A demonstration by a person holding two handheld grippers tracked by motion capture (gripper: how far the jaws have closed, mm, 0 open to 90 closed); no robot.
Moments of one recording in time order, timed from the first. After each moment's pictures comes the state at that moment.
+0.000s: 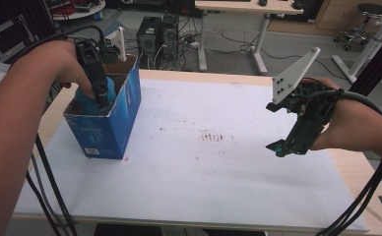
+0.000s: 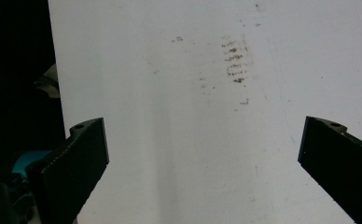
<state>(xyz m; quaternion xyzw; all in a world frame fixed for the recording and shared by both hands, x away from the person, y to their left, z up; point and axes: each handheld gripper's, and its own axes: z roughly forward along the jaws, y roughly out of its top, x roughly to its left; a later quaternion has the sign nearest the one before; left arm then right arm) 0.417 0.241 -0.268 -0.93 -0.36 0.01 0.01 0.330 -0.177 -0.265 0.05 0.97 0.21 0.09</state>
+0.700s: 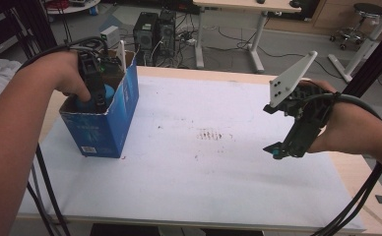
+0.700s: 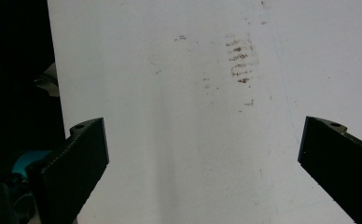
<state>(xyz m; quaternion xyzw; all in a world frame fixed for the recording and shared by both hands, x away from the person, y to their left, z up) 0.422 0.244 -0.299 -0.95 -0.32 0.03 0.01 0.331 -0.170 -0.272 0.05 0.97 0.20 0.08</state>
